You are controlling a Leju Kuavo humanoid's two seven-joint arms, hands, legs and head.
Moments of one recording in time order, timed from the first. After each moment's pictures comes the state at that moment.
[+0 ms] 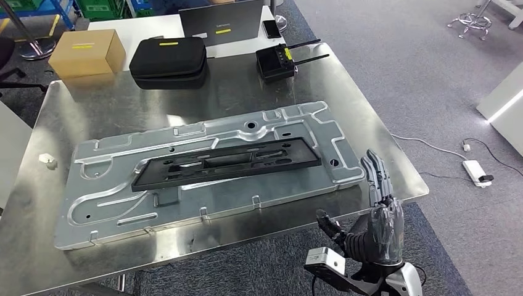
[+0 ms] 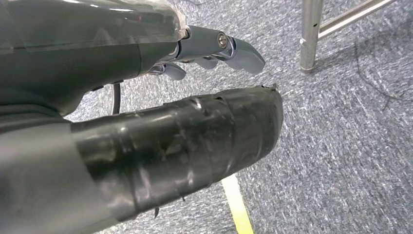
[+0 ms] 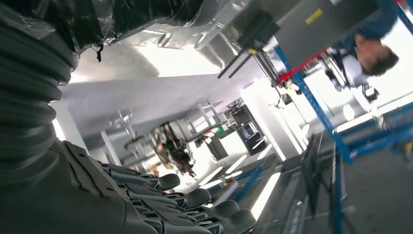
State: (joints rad) left arm -0.07 -0.16 1.07 -0.21 -1.34 0.32 -0.32; right arm 0.10 -0.12 0.38 -1.84 0.93 -0.48 -0.28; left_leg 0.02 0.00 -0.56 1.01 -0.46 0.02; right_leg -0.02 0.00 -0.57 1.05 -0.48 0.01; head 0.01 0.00
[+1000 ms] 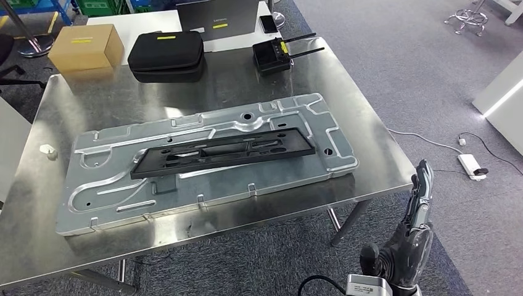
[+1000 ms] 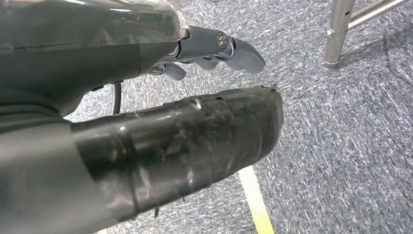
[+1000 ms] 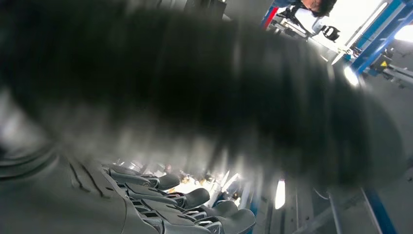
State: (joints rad) left arm -0.07 -0.17 1.08 -0.21 -1.36 0.36 -0.28; right arm 0.20 0.04 0.36 -1.94 0.65 -0.59 -0.49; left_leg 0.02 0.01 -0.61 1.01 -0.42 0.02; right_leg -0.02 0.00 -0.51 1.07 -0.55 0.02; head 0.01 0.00
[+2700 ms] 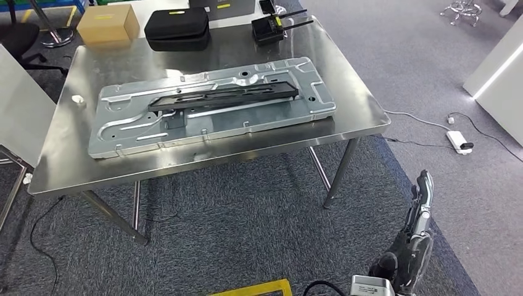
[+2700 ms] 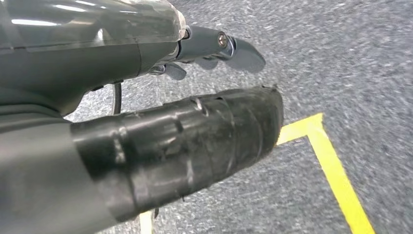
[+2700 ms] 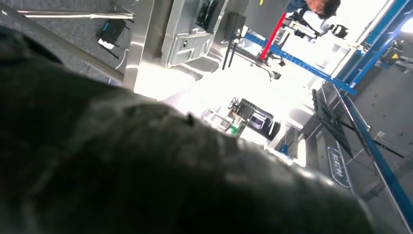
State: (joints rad) left arm -0.07 -0.17 1.10 -0.22 -1.35 0.36 -0.28; right arm 0.26 0.07 0.36 -1.94 0.63 -0.61 -0.48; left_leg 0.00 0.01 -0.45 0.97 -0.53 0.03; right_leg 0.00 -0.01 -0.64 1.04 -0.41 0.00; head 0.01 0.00
